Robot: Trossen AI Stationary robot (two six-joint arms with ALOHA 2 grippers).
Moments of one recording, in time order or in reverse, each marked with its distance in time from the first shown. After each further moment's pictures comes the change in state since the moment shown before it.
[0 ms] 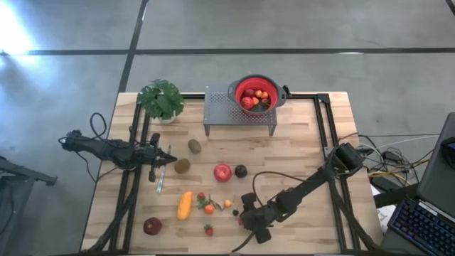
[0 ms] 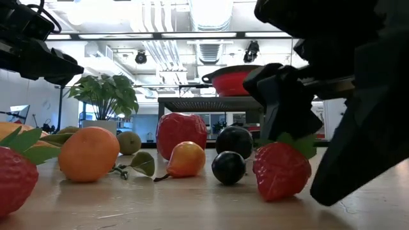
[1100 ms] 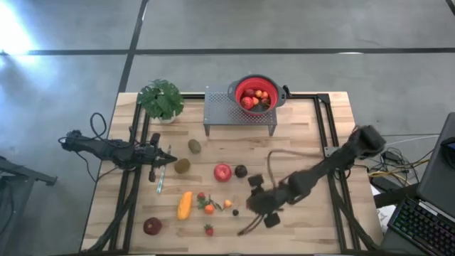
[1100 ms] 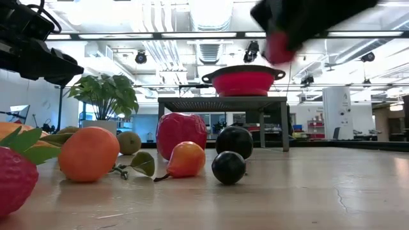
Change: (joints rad) left arm 0.000 0.003 0.000 0.000 0.001 0.000; right arm -0.087 -0.340 0.005 -0.340 0.031 -0.135
